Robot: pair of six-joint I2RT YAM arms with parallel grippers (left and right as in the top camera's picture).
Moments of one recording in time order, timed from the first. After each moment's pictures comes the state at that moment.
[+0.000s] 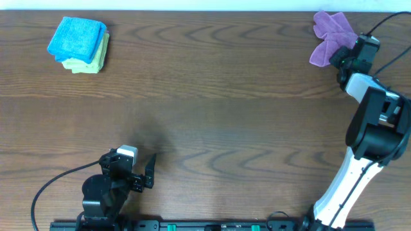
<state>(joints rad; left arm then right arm) -0.07 0.01 0.16 -0.60 0.23 0.04 -0.32 2.30 1.47 0.17 0.03 0.38</state>
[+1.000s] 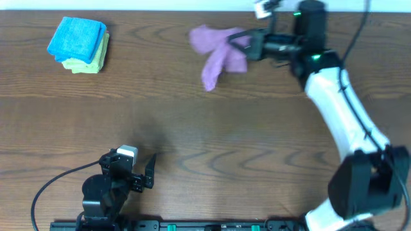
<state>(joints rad) -0.07 0.01 0.16 -0.60 0.23 0.04 0.25 1.74 1.48 -0.21 -1.01 0.41</state>
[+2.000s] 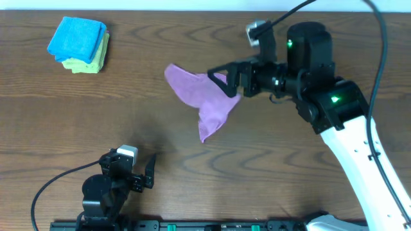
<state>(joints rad) -0.07 0.01 0.16 -0.60 0.23 0.04 0.38 1.41 1.49 -0.74 -0.54 0.32</state>
